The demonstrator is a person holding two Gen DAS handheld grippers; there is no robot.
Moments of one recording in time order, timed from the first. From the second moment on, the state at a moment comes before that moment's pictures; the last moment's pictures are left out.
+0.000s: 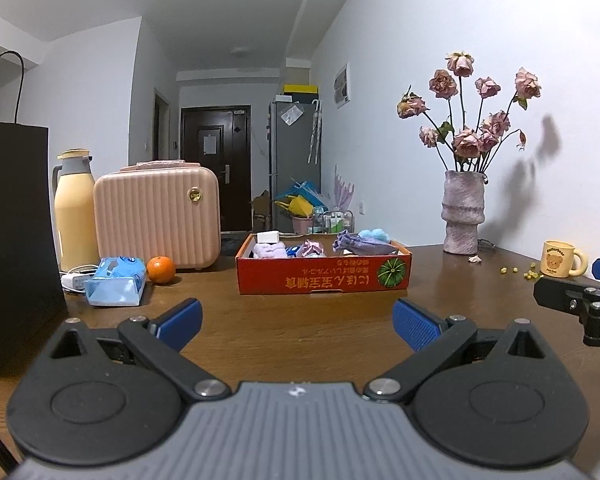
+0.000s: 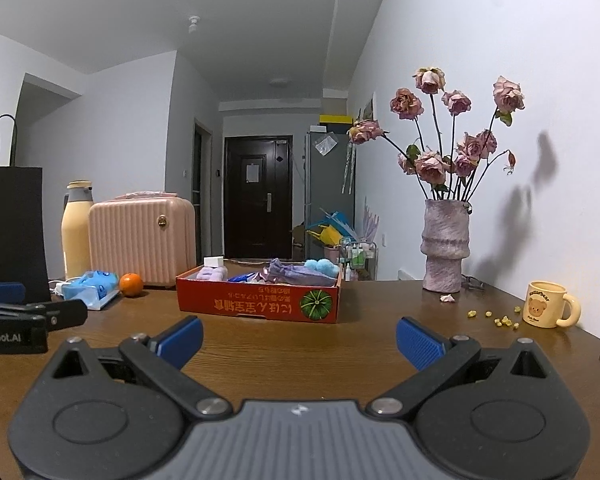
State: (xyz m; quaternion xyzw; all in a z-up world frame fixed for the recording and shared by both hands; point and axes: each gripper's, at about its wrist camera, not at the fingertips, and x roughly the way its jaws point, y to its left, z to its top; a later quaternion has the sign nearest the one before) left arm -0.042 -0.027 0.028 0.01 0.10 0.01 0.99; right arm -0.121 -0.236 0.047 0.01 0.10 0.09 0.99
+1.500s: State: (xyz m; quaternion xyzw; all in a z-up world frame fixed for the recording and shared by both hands) left arm -0.049 -0.027 0.028 0.01 0.10 0.00 1.00; right arm -0.132 -0.231 0.053 0.00 0.09 0.09 0.99
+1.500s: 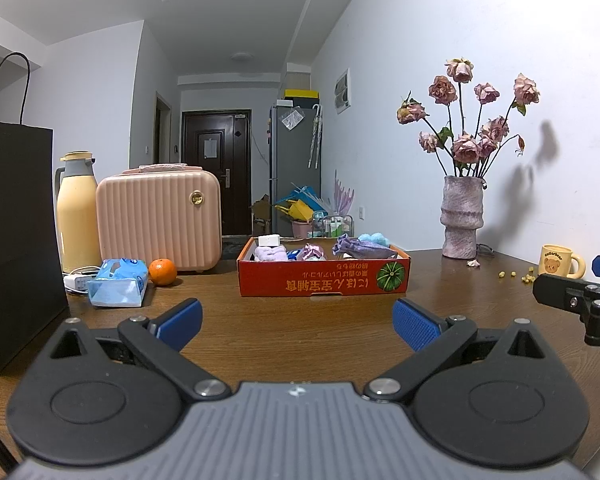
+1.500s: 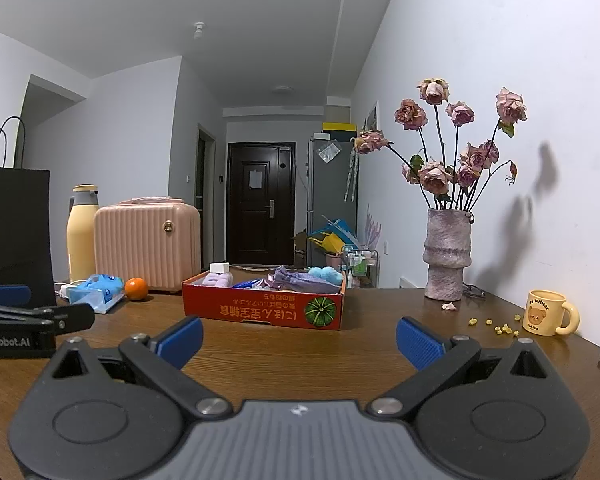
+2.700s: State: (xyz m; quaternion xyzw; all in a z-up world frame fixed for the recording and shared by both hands) left arm -0.049 -0.030 0.028 0.01 0.09 0.00 1.00; right arm -0.127 -0.228 0.048 0.00 0.09 0.09 0.99
